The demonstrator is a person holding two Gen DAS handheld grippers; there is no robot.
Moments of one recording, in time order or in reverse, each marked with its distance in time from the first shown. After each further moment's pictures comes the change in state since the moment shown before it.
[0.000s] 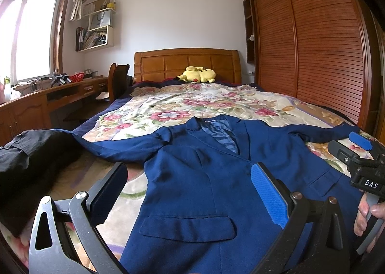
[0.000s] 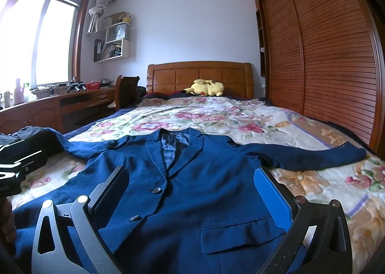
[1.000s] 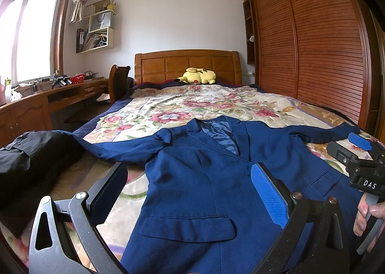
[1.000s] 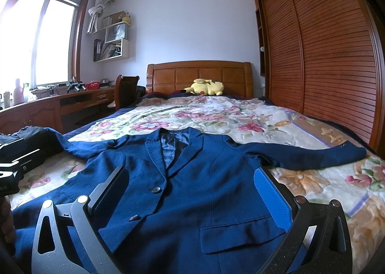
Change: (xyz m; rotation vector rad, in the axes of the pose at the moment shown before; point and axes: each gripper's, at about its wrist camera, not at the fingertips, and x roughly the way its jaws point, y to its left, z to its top) left arm -0.004 0.001 0.003 0.005 -0.006 0.006; right arm 0.000 0.000 -0.001 0.001 0.000 -0.002
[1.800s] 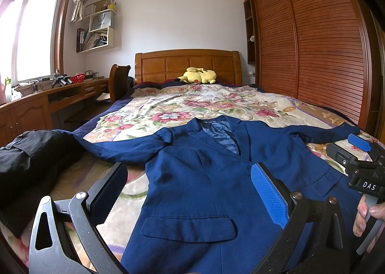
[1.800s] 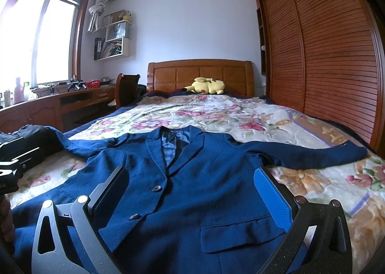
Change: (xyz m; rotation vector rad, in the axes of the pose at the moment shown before) left arm -0.001 0.000 0.000 0.003 -0.002 0.001; right arm 0.002 -0.001 -0.002 0.000 0.007 0.003
